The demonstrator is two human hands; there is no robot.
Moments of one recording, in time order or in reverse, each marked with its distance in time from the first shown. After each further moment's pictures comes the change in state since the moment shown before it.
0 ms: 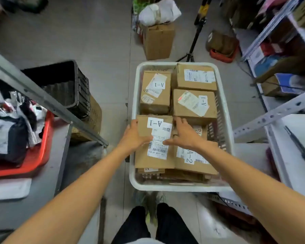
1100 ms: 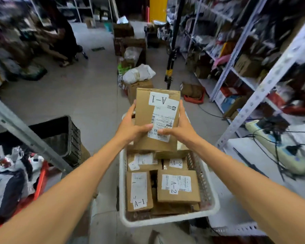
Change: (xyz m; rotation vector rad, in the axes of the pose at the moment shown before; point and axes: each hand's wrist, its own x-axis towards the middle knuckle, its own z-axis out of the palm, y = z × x) left_hand -0.049 0.178 -0.066 -0.266 0.089 0.498; right_hand -0.086 -0.059 -0.139 0.771 0.415 -0.244
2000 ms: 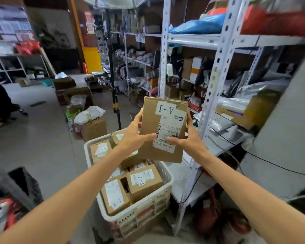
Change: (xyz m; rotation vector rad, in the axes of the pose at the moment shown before) left_hand -0.214 0.128 0.073 0.055 -0.402 0.412; right_hand -0.319 -0.048 -0.052 -0.116 0.548 -0.194
